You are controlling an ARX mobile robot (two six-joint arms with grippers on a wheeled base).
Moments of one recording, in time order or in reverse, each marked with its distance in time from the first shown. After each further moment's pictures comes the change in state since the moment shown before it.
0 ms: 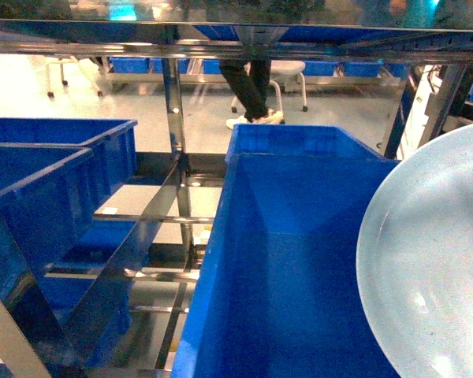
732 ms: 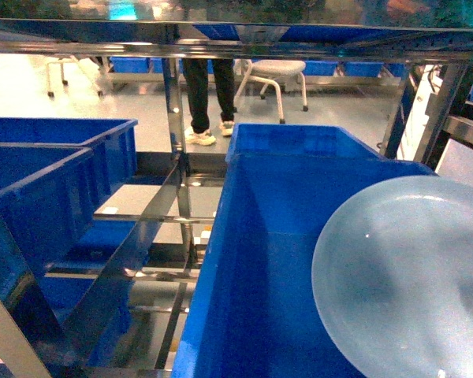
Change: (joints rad) left arm 0.000 0.000 0.000 0.000 0.000 0.000; right arm -0.001 0.777 0.200 0.409 -0.051 -0.017
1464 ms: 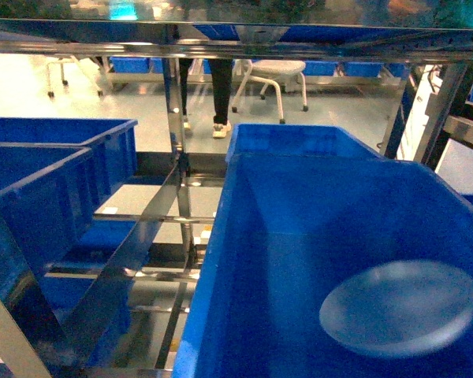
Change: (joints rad) left arm 0.000 0.000 0.000 0.000 0.000 0.000; right arm 0.018 -0.011 0.008 0.008 -0.024 0.017
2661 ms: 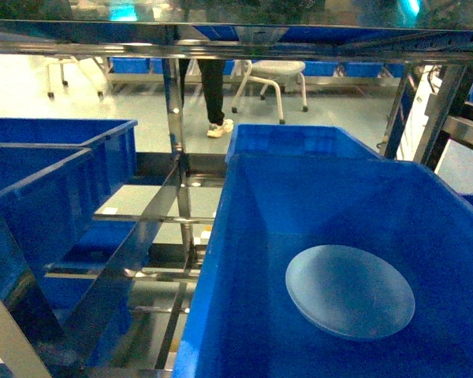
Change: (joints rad) left arm 0.000 0.000 0.000 0.000 0.000 0.000; right arm 0.055 -1.304 -0.223 -0.991 0.074 0.065
